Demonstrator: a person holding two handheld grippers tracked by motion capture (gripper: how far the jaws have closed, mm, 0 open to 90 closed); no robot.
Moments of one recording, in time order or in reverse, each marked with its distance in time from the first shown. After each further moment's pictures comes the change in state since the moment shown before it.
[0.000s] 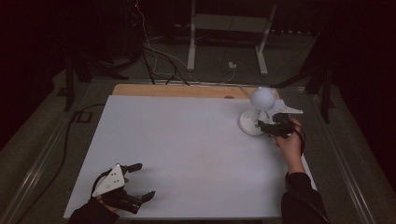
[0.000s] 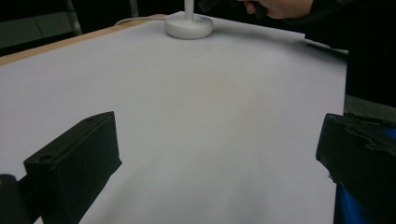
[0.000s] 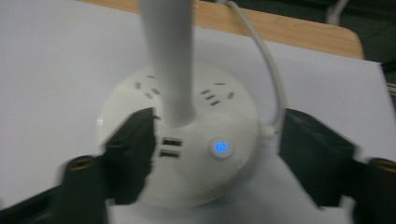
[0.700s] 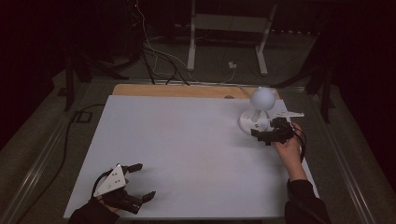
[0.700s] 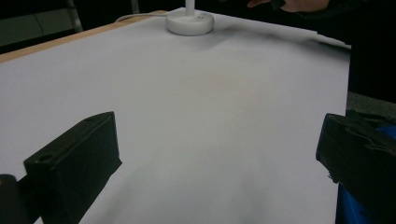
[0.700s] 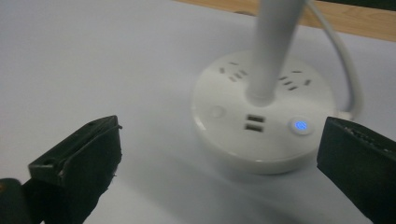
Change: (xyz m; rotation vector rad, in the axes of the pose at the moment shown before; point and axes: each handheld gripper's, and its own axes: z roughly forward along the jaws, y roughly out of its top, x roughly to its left) left arm -0.001 0.000 0.001 0.008 -0.002 0.003; right arm 0.025 -0.001 -0.030 0.037 0.197 -0.007
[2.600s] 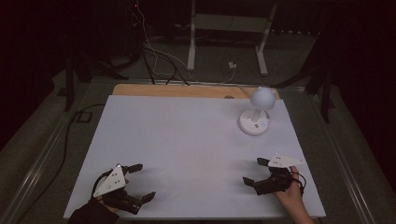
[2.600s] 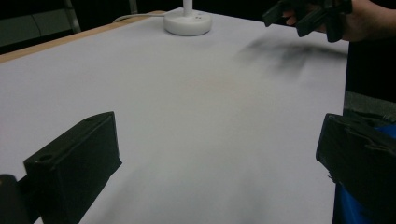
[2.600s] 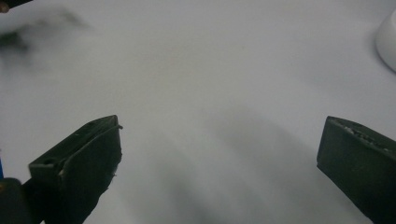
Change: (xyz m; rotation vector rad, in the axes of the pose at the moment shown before) left arm -0.001 0.000 -0.001 -0.002 -0.008 0.004; right arm 0.080 -0.101 -0.057 -0.063 0.302 -0.190
